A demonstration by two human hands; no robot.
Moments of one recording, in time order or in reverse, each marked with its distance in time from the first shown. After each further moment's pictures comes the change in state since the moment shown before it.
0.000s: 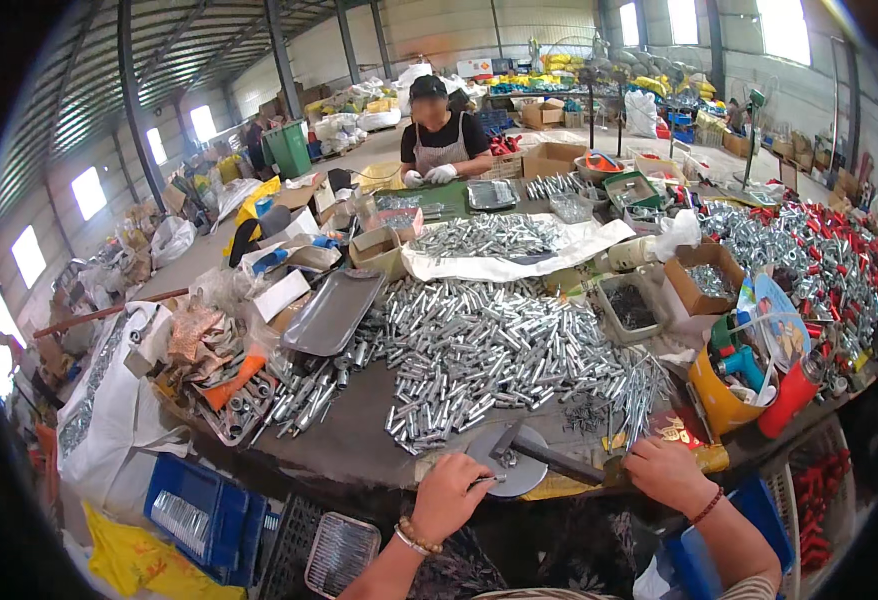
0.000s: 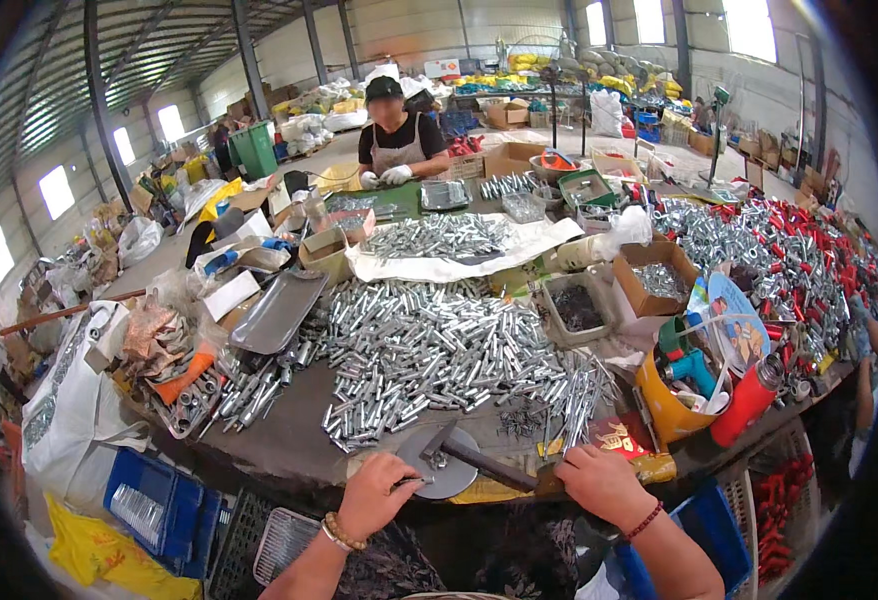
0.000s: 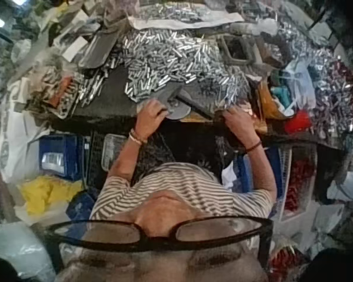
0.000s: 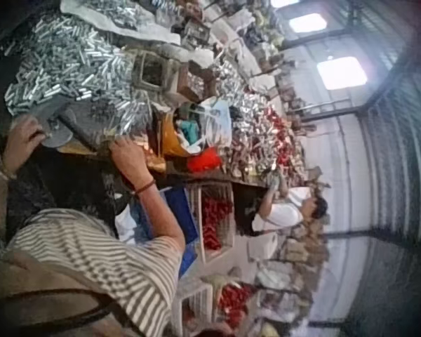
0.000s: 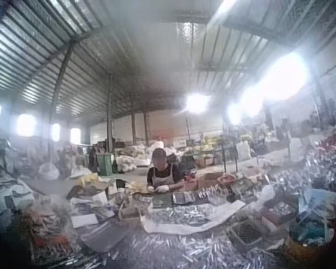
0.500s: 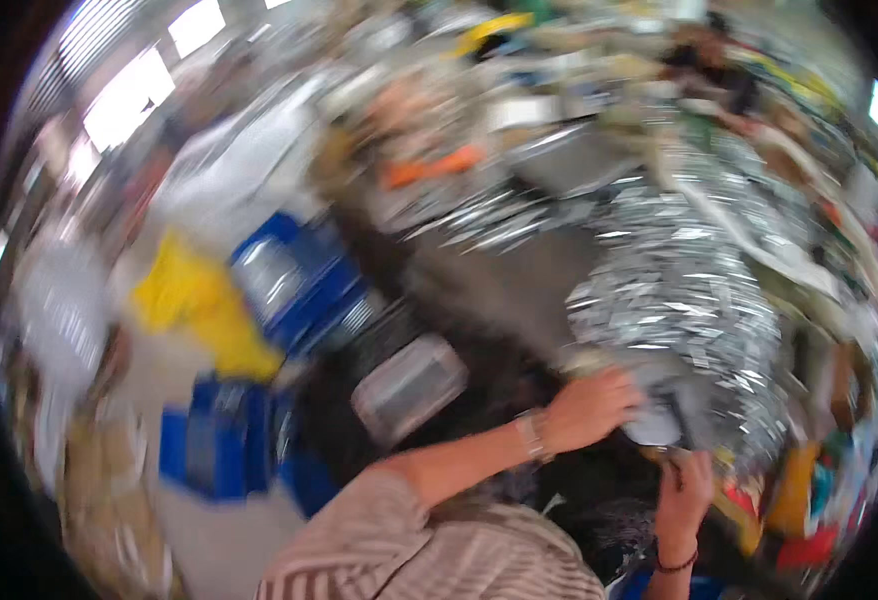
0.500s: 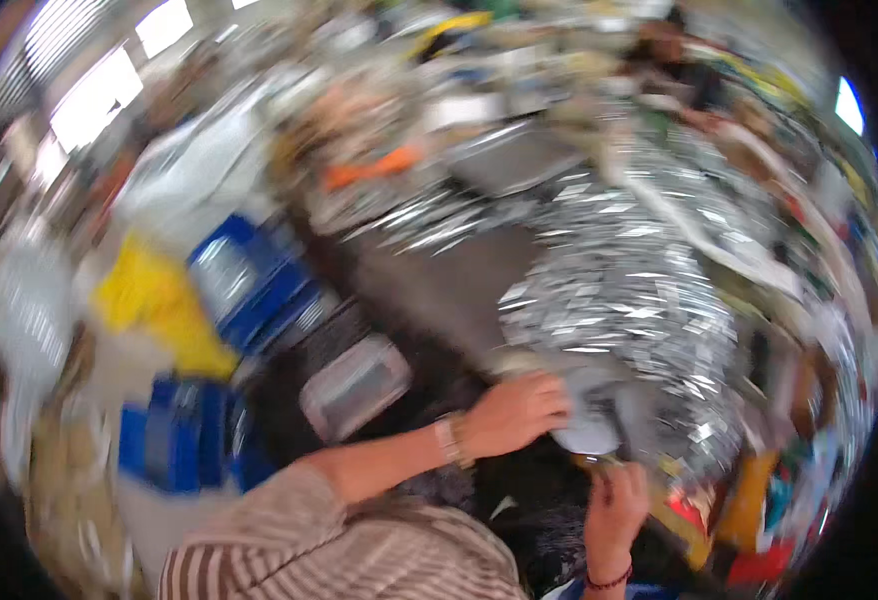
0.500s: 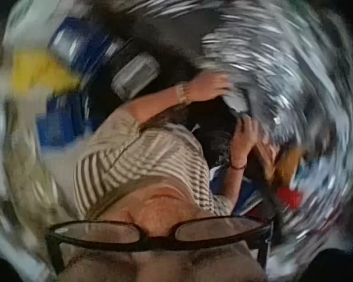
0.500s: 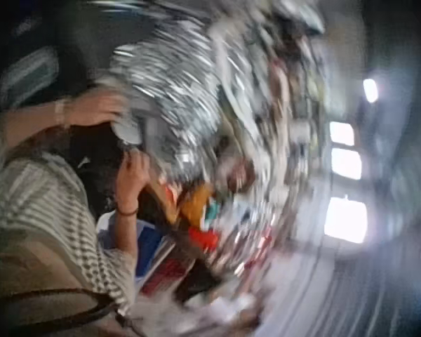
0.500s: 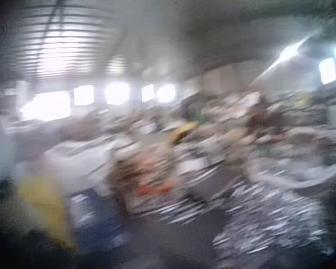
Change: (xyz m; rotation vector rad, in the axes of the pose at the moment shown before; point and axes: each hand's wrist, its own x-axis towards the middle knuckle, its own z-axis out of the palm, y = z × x) left_hand -0.019 -0.021 0.036 0.071 0.149 0.172; right_hand 0.050 -0.115 0.020 0.566 0.182 0.188
